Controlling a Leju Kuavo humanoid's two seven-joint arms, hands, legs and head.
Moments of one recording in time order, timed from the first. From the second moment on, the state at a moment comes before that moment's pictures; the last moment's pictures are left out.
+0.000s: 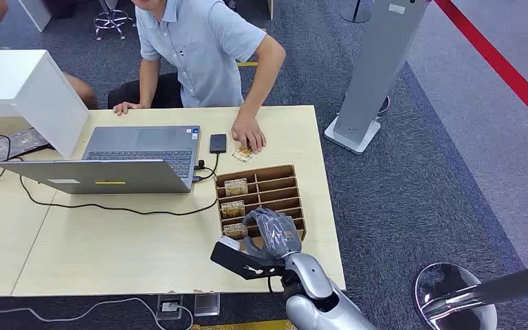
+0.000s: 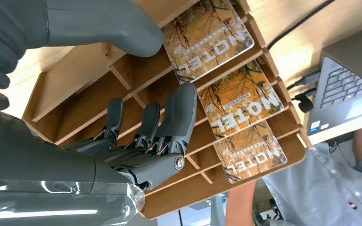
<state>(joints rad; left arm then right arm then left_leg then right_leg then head) -0.09 0.13 -0.92 -0.23 1.25 0.26 -0.05 -0.27 0.02 0.91 -1.27 0.93 -0.29 0.29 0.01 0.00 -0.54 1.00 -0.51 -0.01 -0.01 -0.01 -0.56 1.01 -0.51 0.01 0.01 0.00</state>
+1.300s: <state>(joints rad) -0.09 0.12 -0.93 -0.23 1.26 0.27 -0.03 -0.34 0.07 0.95 -1.13 0.83 -0.32 0.26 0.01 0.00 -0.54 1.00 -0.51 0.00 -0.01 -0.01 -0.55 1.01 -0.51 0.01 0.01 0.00</state>
